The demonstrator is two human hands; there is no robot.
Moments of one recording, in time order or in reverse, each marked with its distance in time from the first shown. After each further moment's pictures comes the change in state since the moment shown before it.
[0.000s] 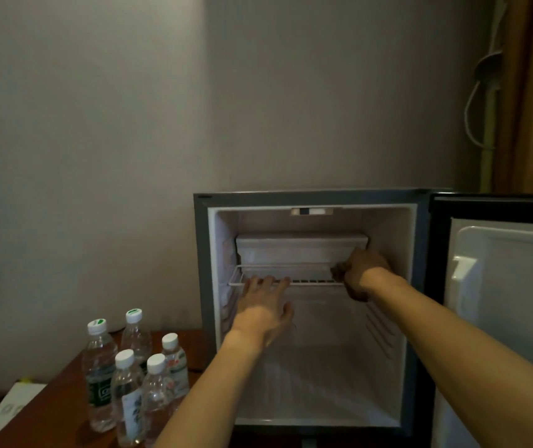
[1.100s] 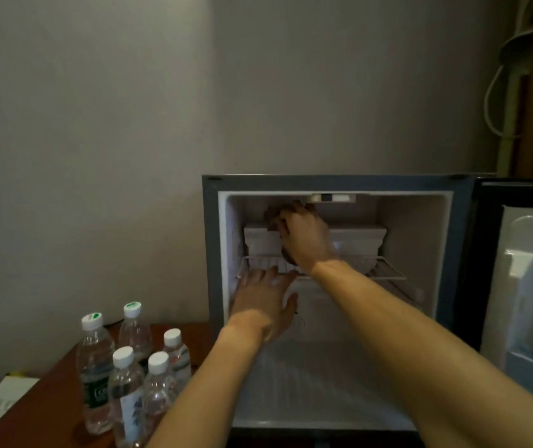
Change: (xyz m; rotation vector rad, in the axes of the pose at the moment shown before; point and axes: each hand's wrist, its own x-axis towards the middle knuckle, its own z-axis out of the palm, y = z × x) left_hand 0.009 -0.033 0.011 0.004 0.002 0.028; right_hand 0.019 -0.129 0.028 0.123 0.589 -0.592
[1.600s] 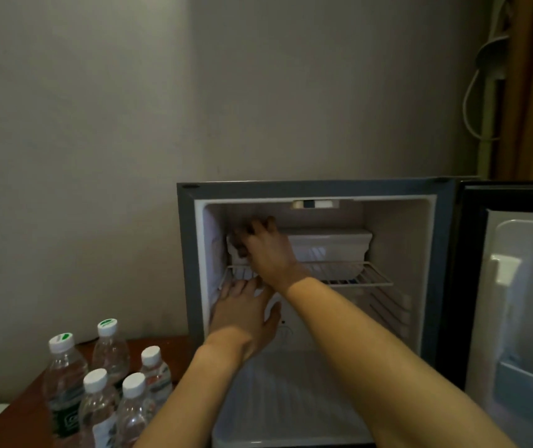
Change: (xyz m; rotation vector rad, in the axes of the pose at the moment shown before) left_hand 0.000 0.001 -0.002 -0.009 0.033 -0.021; right_hand 0.005 -0.010 0.040 -0.153 -0.181 -0.155
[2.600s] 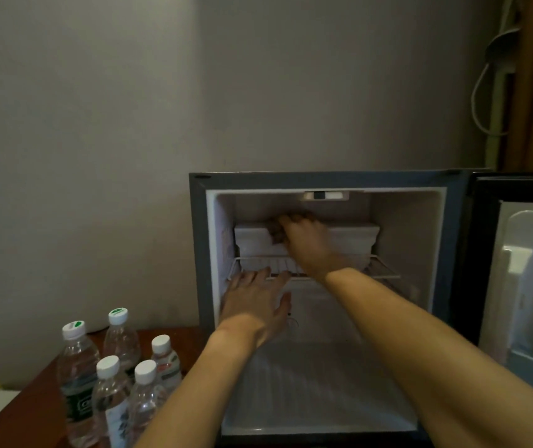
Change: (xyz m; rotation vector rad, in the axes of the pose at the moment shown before) left_hand -0.003 0.004 -0.010 0.032 -0.091 0.010; right_hand -0.023 0.041 -0.015 0.039 0.059 0.091
